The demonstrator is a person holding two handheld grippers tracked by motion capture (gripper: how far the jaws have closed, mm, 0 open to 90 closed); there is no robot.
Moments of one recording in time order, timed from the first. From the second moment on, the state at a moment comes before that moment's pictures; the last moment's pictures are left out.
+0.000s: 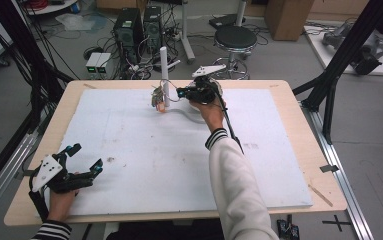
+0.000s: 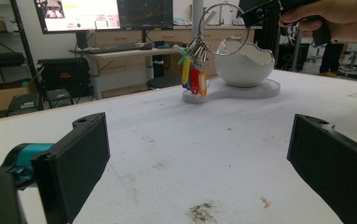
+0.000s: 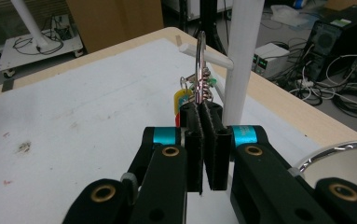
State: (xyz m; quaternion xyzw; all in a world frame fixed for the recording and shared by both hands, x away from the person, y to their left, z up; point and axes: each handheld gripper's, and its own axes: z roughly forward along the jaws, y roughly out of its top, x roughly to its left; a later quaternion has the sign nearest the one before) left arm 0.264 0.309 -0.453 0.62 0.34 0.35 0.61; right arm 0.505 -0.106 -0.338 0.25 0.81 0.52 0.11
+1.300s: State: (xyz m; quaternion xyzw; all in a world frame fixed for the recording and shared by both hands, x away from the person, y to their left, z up) left arm 0.264 0.309 -0.452 0.62 0.34 0.35 0.61; right arm 0.496 -0.127 -0.330 0.27 0.79 0.53 0.13
